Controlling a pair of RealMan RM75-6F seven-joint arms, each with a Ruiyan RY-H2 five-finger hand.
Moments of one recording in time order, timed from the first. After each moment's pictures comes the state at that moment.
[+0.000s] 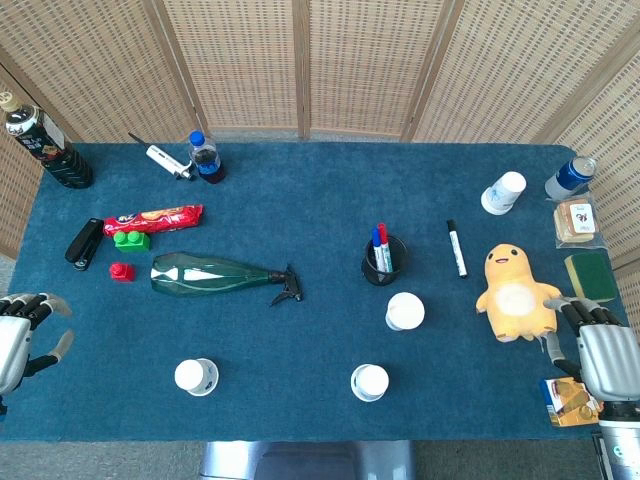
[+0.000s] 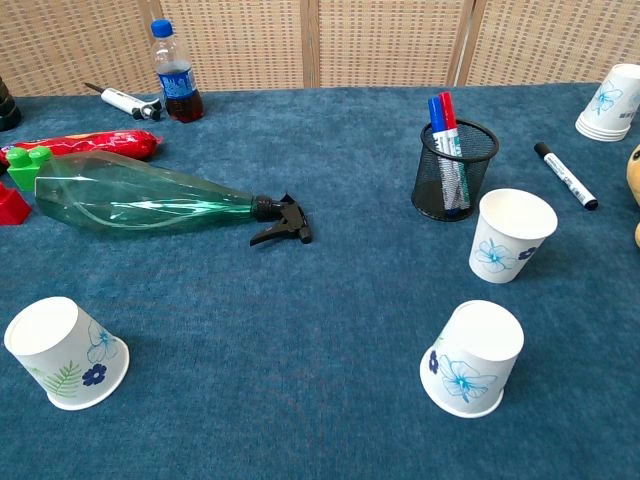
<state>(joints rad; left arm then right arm) -0.09 -1.05 -0.04 -1.73 1.56 1.53 0.06 0.08 -1.09 0.08 -1.65 -1.52 1.53 -0.03</state>
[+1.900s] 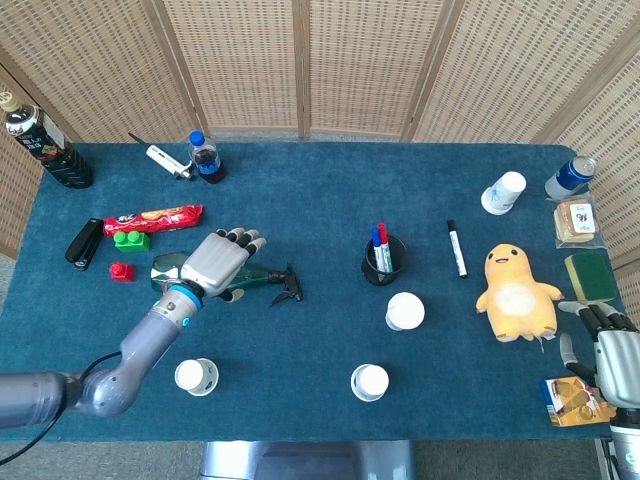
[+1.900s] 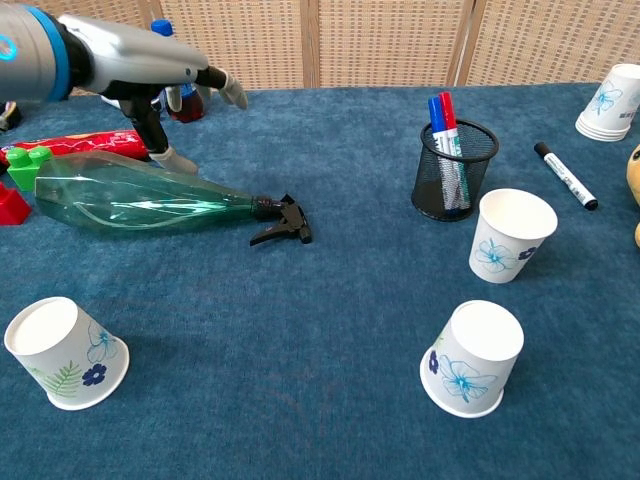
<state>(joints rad) -1.02 -1.27 -0.15 -1.81 0.60 0.89 0.84 0.05 -1.12 0.09 -1.58 -1.52 1.57 0.06</state>
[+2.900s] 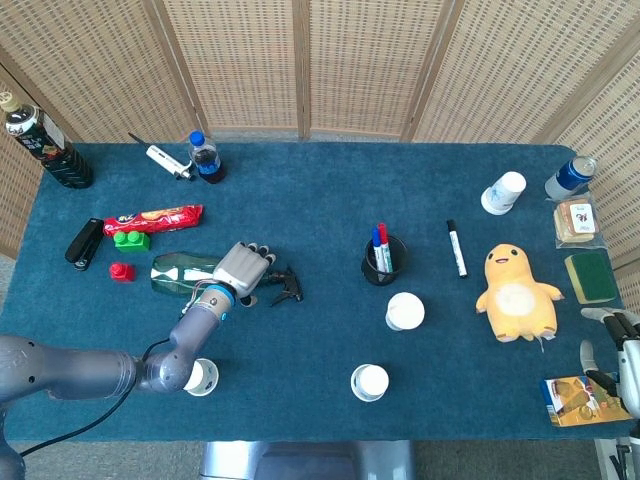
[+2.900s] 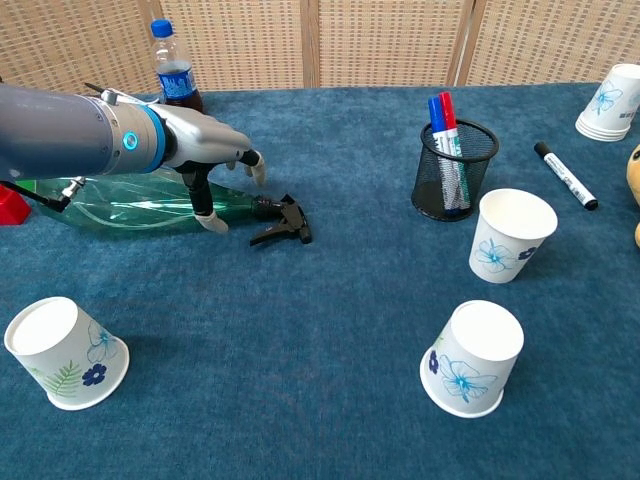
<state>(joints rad) -1.21 -1.53 -0.02 -1.50 0.37 0.83 0.90 0.00 -1.10 0.09 -1.57 -1.50 1.62 0.10</state>
